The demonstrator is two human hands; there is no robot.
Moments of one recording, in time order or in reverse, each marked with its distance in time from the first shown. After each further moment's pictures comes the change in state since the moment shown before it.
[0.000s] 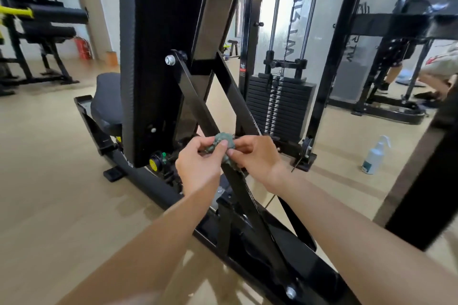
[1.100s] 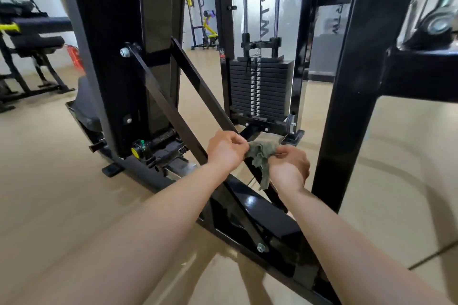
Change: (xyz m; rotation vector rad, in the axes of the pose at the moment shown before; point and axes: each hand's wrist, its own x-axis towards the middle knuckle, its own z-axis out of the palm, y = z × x) left_hand -0.063 0.013 0.097 0.449 -0.508 -0.094; right_hand -0.090 0.065 -0.085 -0.036 0.638 0.515
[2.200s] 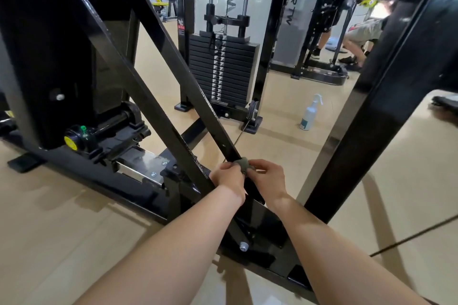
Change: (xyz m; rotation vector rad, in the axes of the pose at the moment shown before) left_hand -0.003 -0.055 0.100 -1.067 0.061 -0.744; right_hand 0.035 0.097 0.041 0.075 -0.190 -0.049
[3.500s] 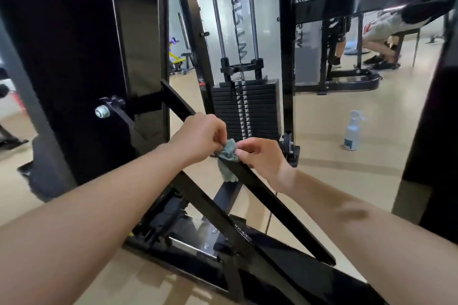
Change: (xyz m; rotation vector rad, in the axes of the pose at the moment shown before) left_hand -0.008 0.293 0.022 1.888 -0.350 1.308; right_hand 0.074 -0.167 0.082 0.171 -0.217 -0.354
